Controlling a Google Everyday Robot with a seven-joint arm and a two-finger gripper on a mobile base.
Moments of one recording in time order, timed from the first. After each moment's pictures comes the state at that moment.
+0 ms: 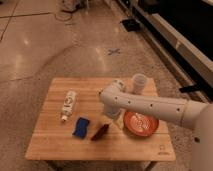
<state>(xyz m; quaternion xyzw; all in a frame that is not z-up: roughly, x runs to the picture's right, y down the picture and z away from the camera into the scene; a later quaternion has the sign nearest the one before) 0.029 0.182 0.831 -0.30 -0.15 -0.39 0.85</state>
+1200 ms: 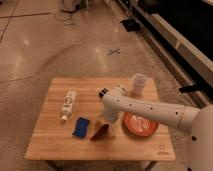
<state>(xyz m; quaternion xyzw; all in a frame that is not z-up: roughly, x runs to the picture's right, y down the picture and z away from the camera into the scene) 0.004 0.202 0.834 -0.29 -0.21 -0.33 0.87</state>
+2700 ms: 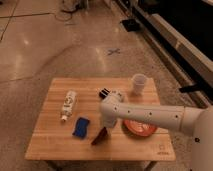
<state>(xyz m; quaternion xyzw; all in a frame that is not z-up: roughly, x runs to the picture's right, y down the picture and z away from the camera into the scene) 0.000 0.217 0.821 -0.28 -0.19 -0.38 0.86</state>
